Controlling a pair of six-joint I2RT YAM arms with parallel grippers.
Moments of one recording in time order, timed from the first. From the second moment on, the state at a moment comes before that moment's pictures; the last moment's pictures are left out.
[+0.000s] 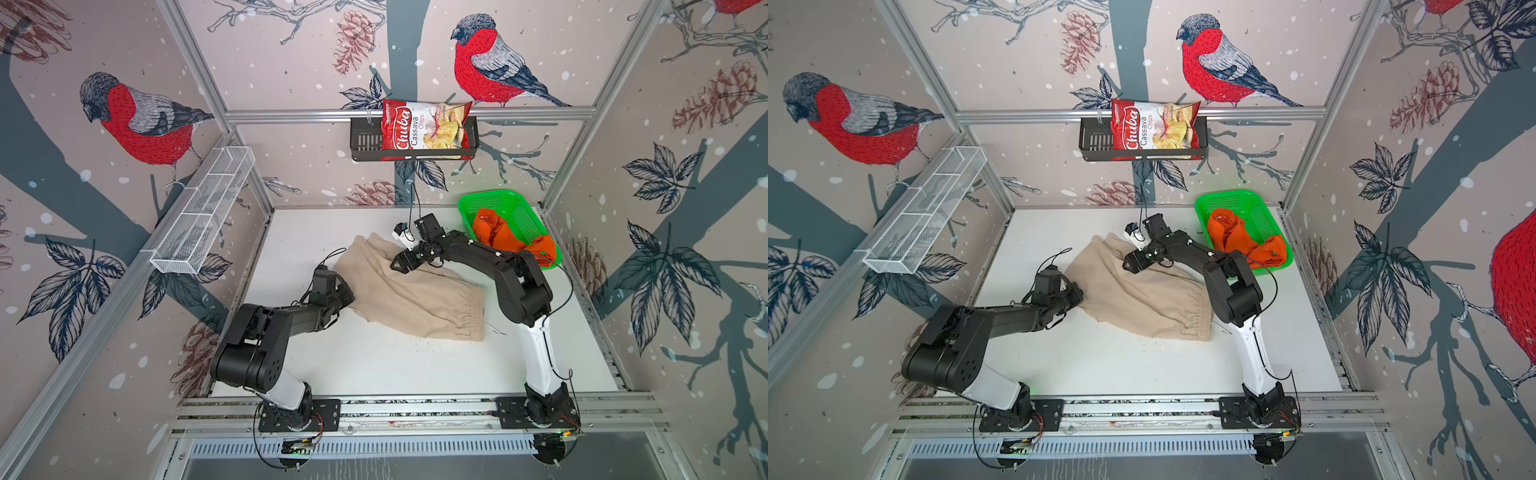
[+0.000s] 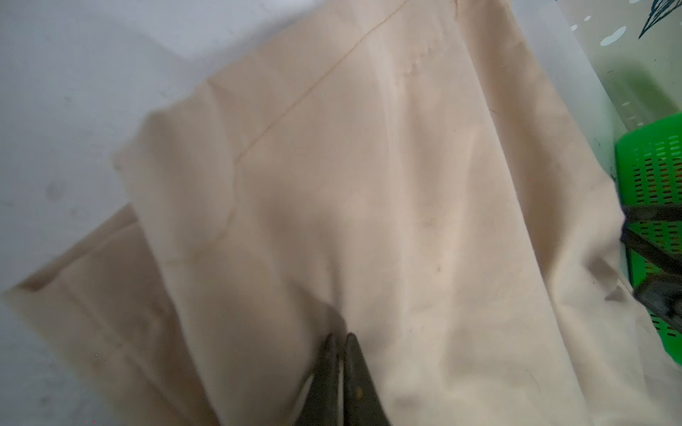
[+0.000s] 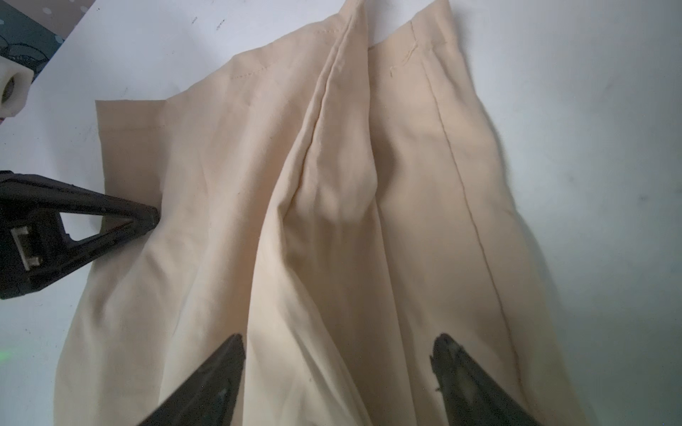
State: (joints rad) left arm -0.21 1.56 0.50 0.29 0.15 -0.69; right arm 0.61 2.24 1.72 -0.43 -0.46 -0.11
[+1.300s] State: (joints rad) left arm -0.20 1.42 0.64 0.14 0.13 -0.67; right arm 0.44 2.14 1.72 -0.46 -0.42 0.06
